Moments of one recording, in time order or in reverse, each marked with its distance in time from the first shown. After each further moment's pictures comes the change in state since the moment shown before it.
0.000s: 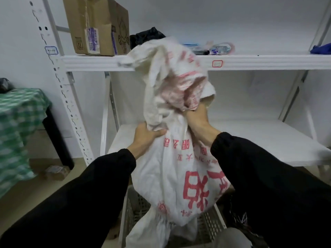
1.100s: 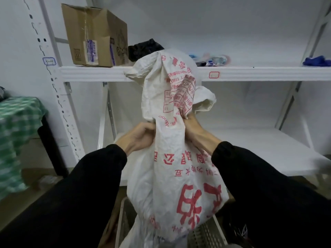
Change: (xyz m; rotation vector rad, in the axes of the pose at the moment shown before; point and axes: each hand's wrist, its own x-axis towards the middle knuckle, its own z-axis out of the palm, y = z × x) left_hand 0.018 0.057 -0.007 -0.680 -0.520 -0.229; right_hand 0.003 -0.003 0.011 0.069 -0.319 -0.077
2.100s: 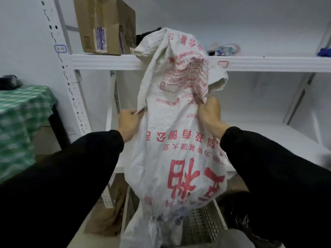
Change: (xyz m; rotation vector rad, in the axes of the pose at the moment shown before) left_hand -0.020 0.010 -0.048 0.749 0.861 0.365; right_hand 0.002 -0.013 -0.032 -0.470 0.398 0.020
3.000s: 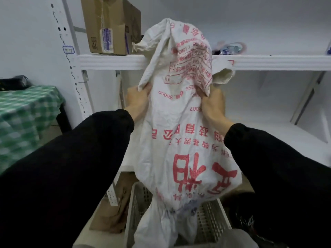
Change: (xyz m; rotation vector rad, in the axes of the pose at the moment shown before) left_hand 0.018 0.058 0.008 -0.154 -0.007 0.044; right_hand -0.006 -0.022 0.000 0.021 0.025 -0.174
